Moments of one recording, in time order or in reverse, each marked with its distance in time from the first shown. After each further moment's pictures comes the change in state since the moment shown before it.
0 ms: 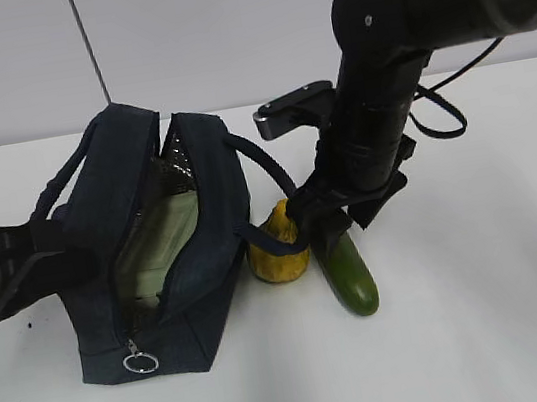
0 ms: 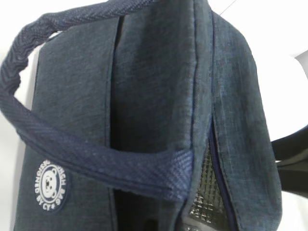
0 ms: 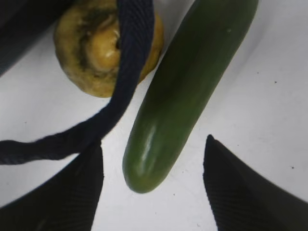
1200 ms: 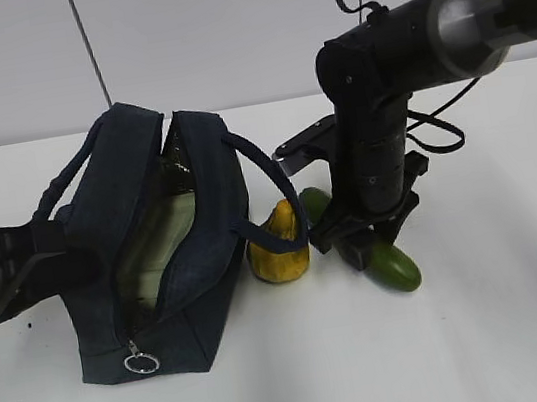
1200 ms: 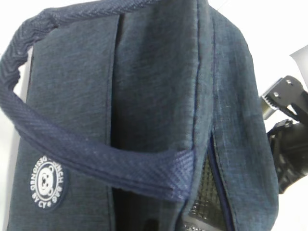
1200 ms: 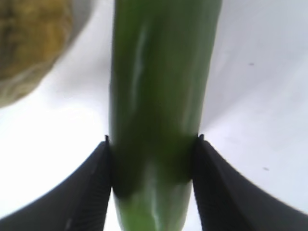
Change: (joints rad) left arm 0.000 0.000 0.000 -0.003 0.019 0.000; right arm 0.000 0.145 -0.029 -0.174 0.013 0.128
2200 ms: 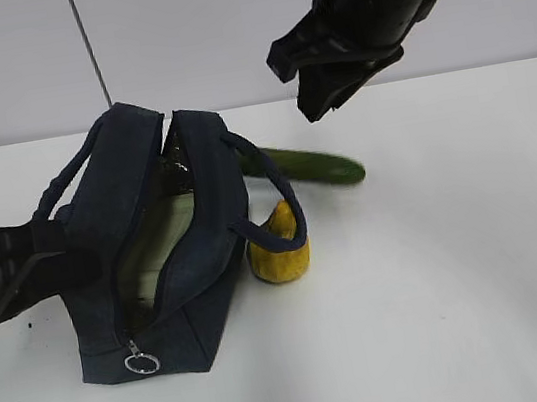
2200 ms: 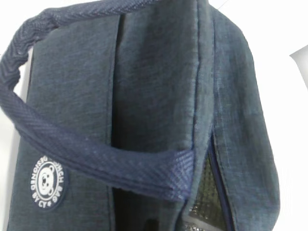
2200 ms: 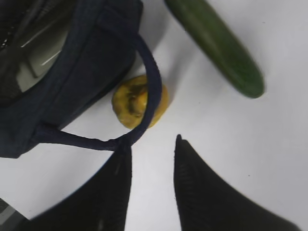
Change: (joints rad) left arm 0.000 0.000 0.000 -0.001 0.000 0.000; right arm 0.000 -0.369 -0.110 0.174 0.077 -0.084
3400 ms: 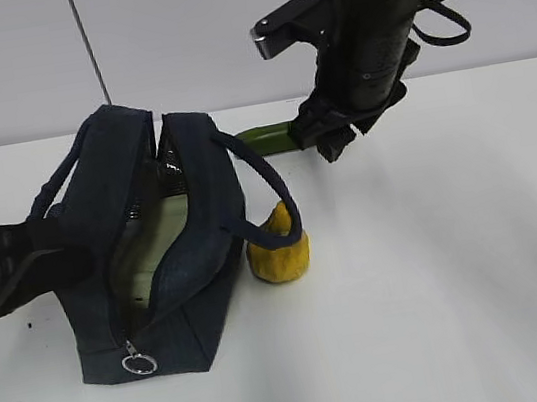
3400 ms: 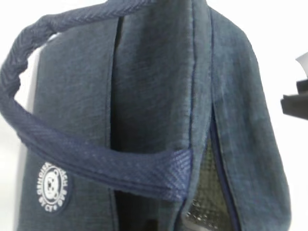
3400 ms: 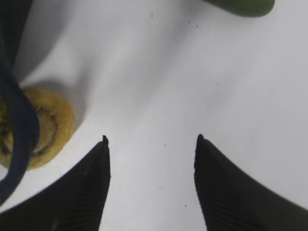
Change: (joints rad) left arm 0.000 0.000 0.000 0.001 -0.039 0.000; right arm 0.000 0.207 -0.004 -0.301 -0.132 0.109
